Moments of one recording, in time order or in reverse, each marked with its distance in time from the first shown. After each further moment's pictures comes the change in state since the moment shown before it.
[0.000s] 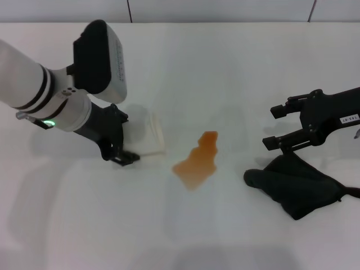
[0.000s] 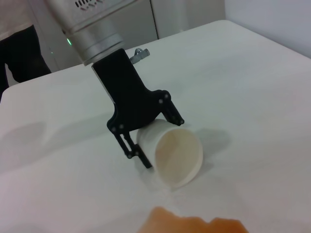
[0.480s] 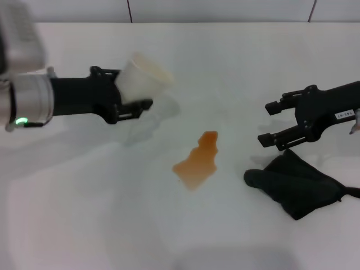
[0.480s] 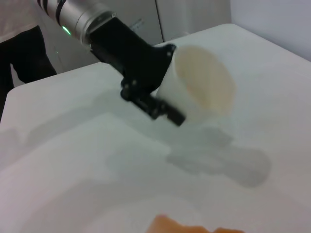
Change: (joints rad) left arm 0.171 0.010 -0.322 -0.116 -0.574 -0.035 0.341; right arm 0.024 0.001 -0.006 0.000 -0.001 -0.003 0.003
